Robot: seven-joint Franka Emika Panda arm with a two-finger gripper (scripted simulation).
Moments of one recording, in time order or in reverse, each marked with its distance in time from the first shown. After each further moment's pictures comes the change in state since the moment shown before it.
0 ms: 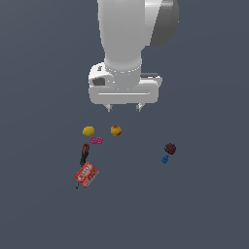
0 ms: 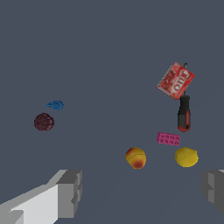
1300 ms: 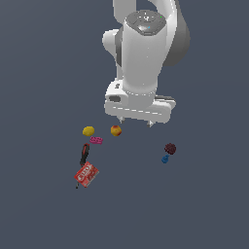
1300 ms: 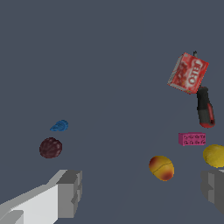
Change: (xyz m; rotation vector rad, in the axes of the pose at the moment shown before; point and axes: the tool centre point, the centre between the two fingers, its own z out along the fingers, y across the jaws) arm 0.028 -0.040 0.041 -0.007 0.008 0.194
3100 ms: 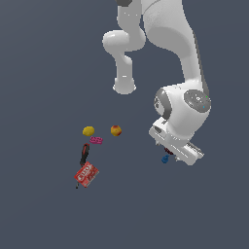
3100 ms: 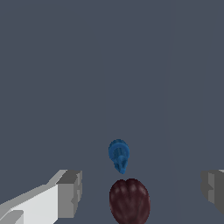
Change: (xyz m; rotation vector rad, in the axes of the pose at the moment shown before) arm 0.008 -0.148 0.153 0.005 0.031 0.611
